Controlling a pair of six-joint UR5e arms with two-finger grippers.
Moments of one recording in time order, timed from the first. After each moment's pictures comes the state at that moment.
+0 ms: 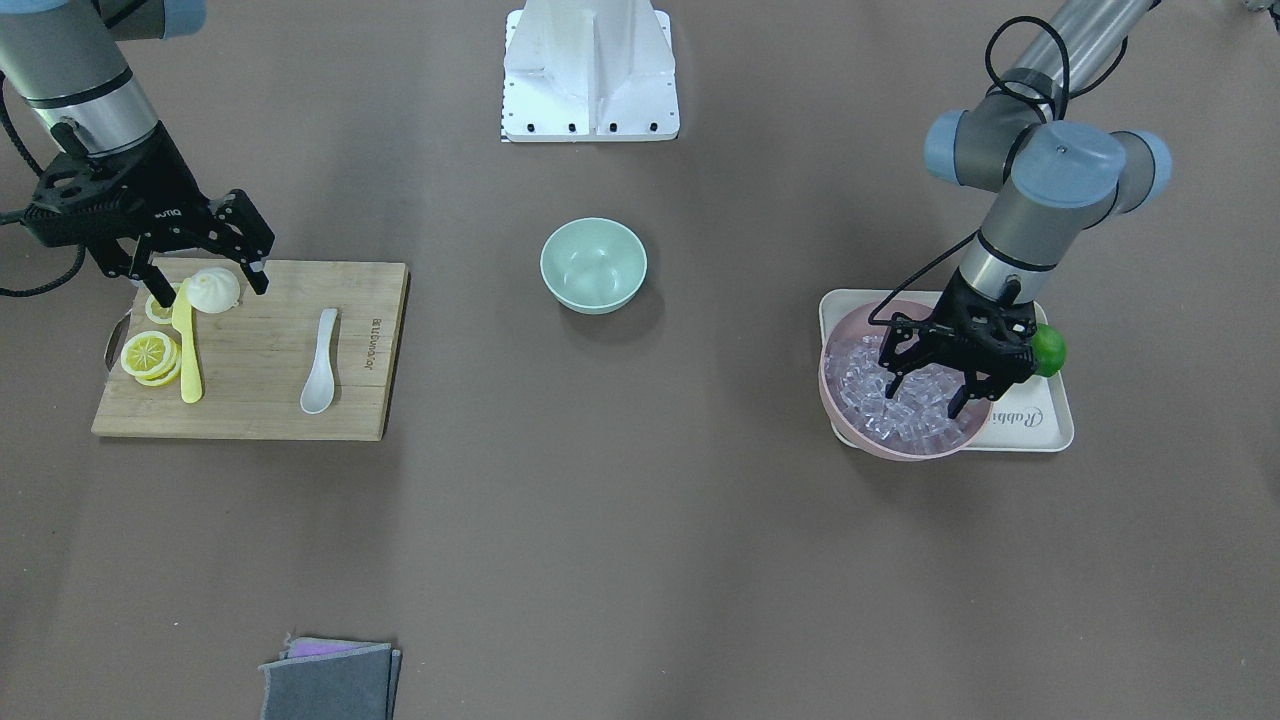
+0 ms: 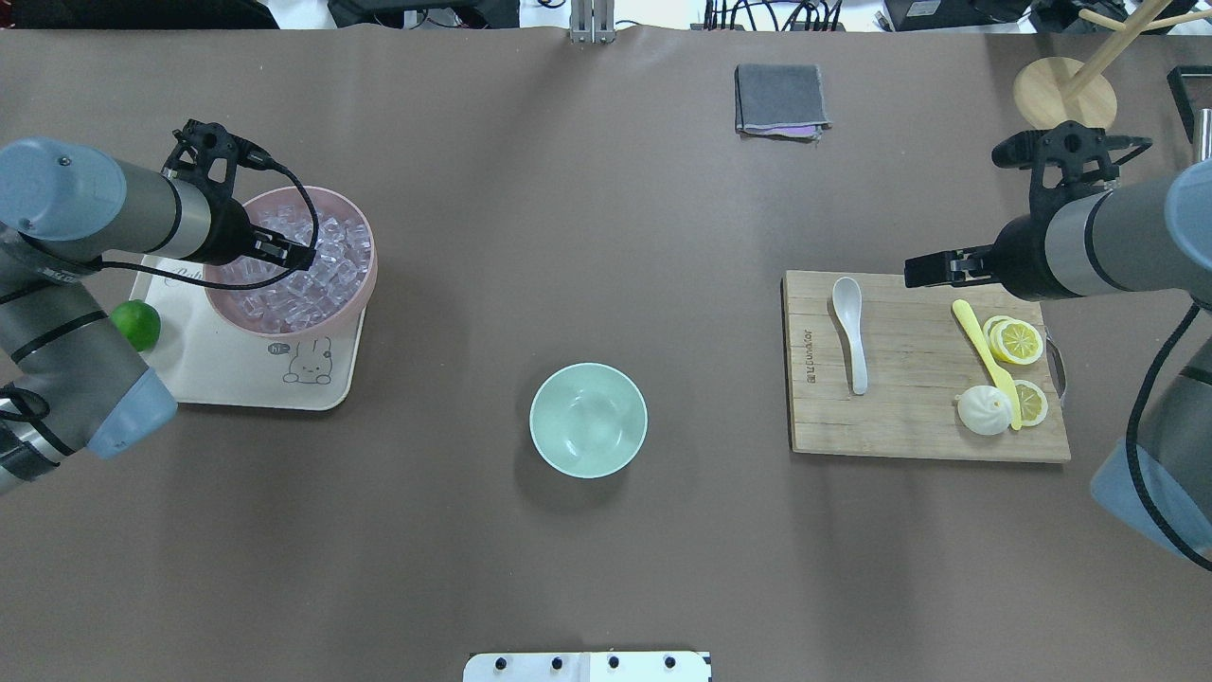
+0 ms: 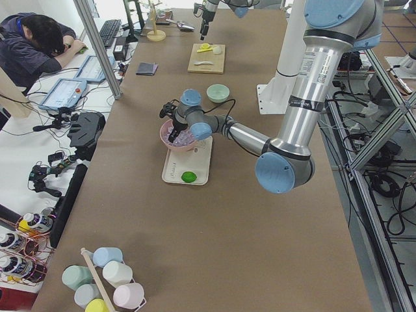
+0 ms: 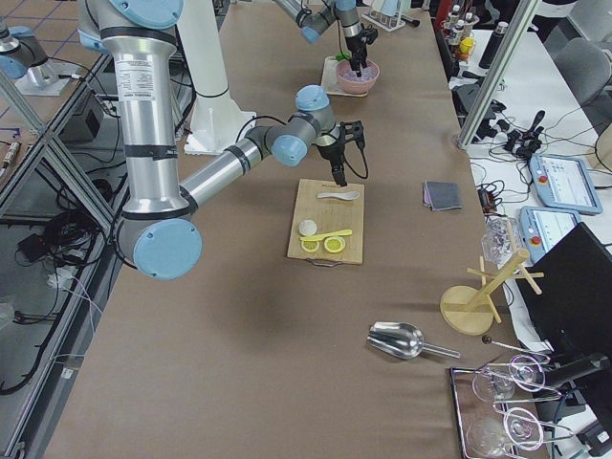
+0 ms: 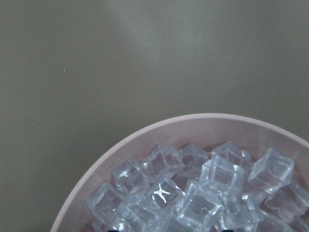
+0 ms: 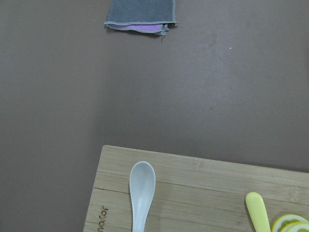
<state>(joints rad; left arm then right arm) -0.83 -1.85 -1.61 -2.19 -1.88 -0.66 0.82 -1.50 2.08 -1.27 1.86 0.95</state>
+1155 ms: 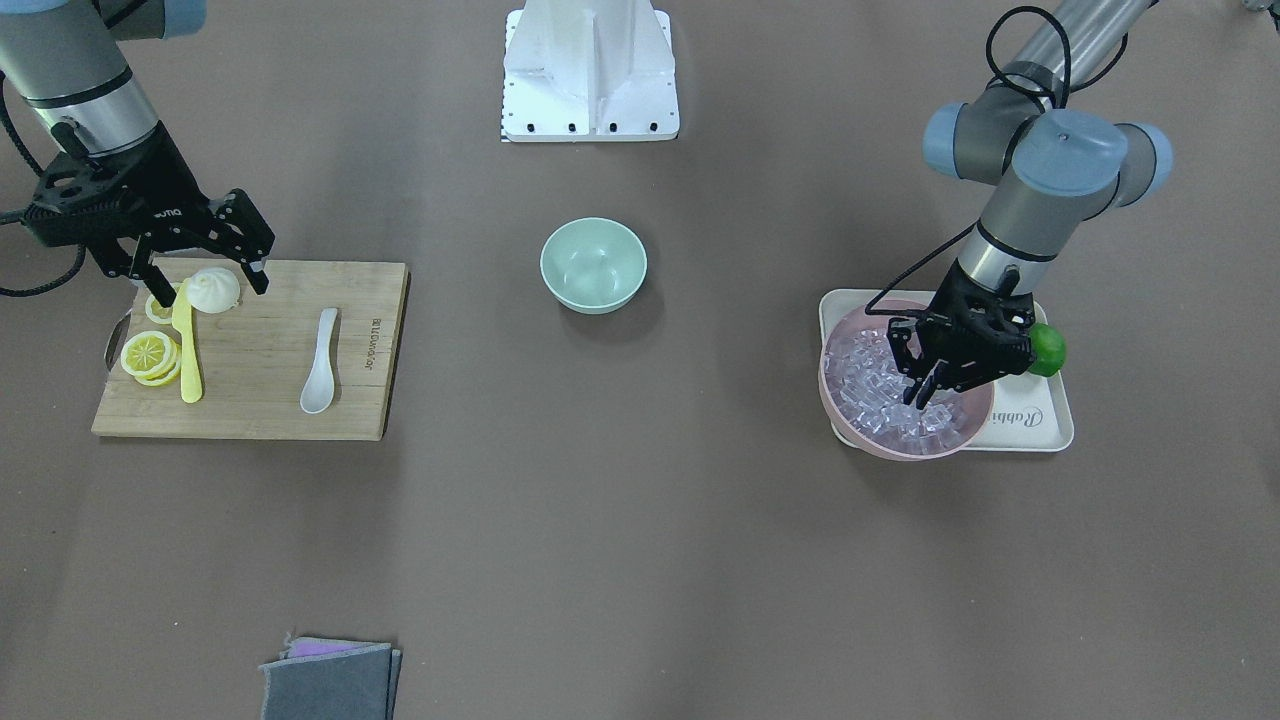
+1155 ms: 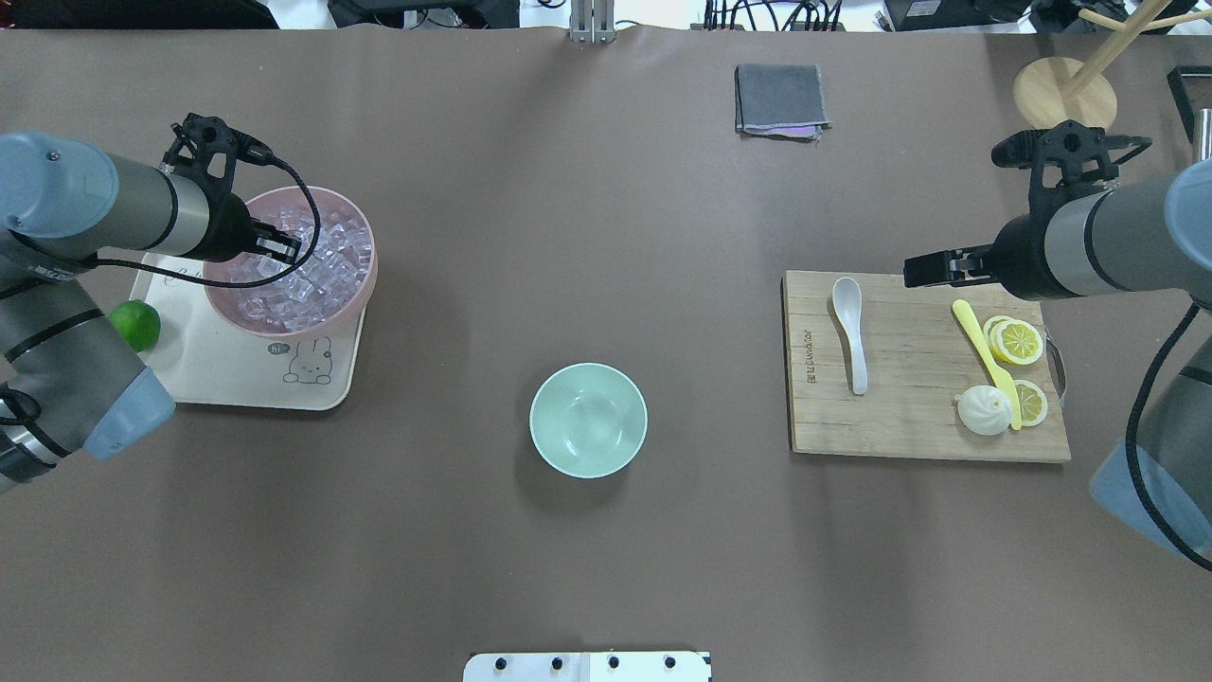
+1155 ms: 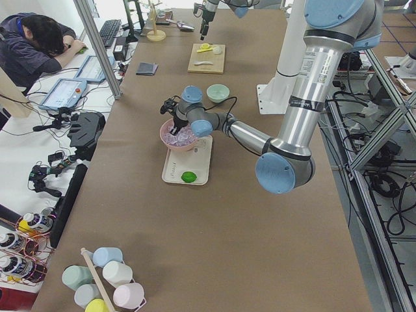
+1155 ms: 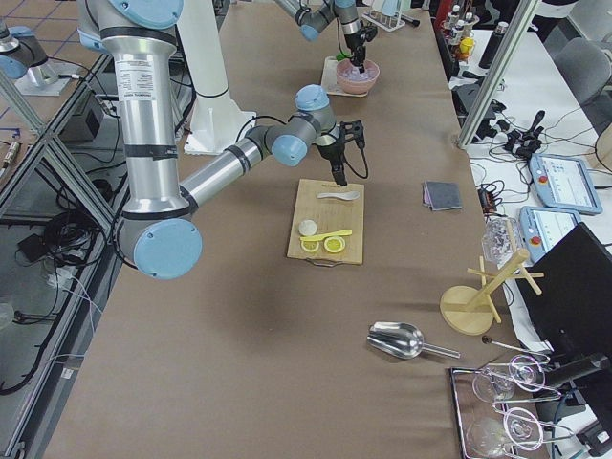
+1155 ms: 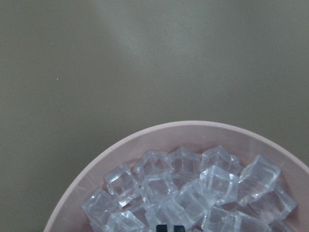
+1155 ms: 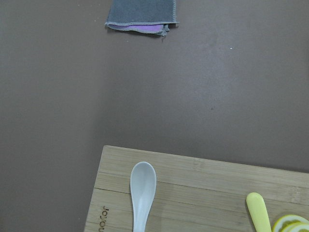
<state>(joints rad) -0.83 -1.85 -1.65 -2.19 -1.89 -0.66 0.82 -1.50 2.08 -1.27 1.86 0.95</state>
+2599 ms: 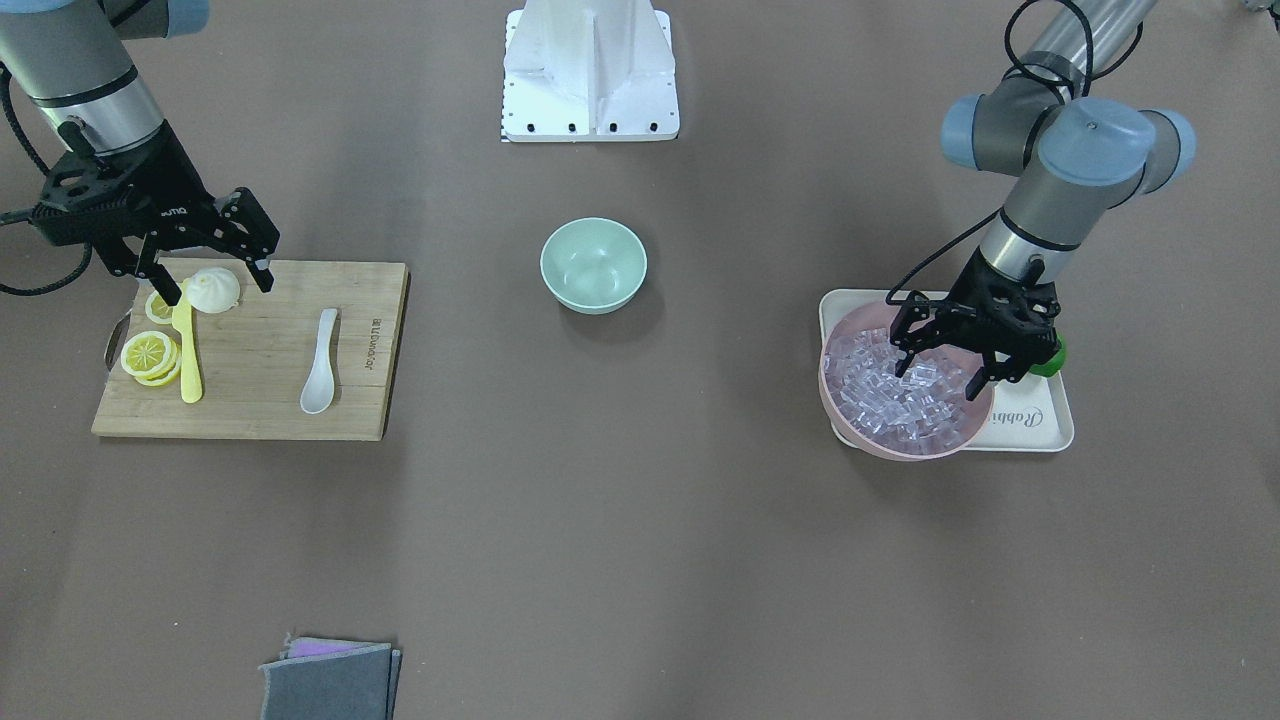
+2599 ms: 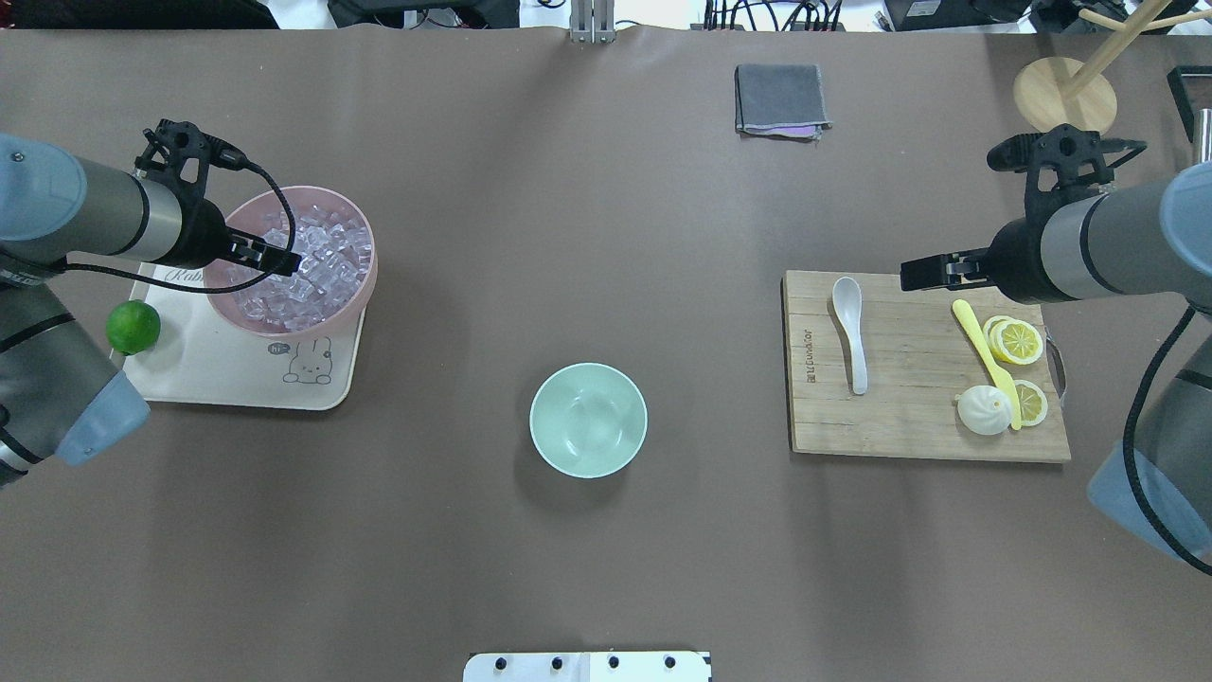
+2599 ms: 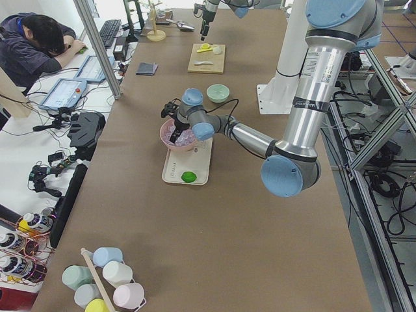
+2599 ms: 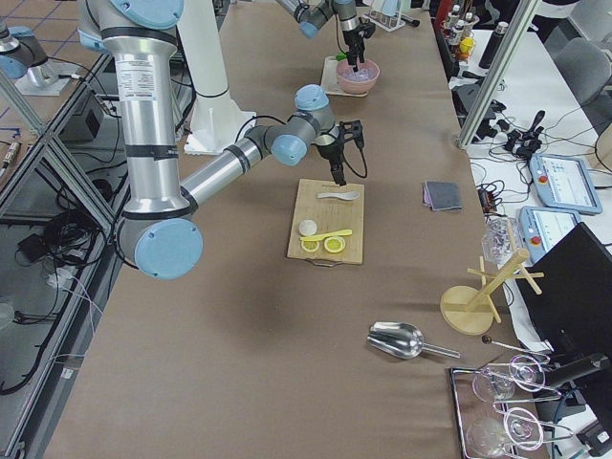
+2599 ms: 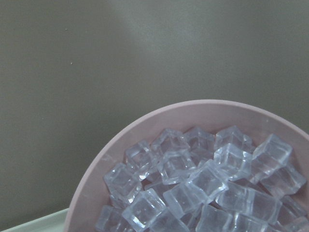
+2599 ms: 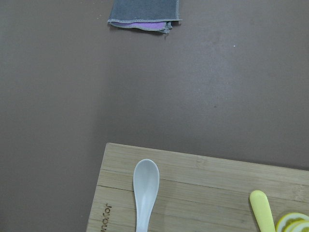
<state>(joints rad) -0.85 -1.80 -1.67 -2.18 -1.92 -0.67 0.81 -1.50 2.08 -1.27 1.86 0.95</state>
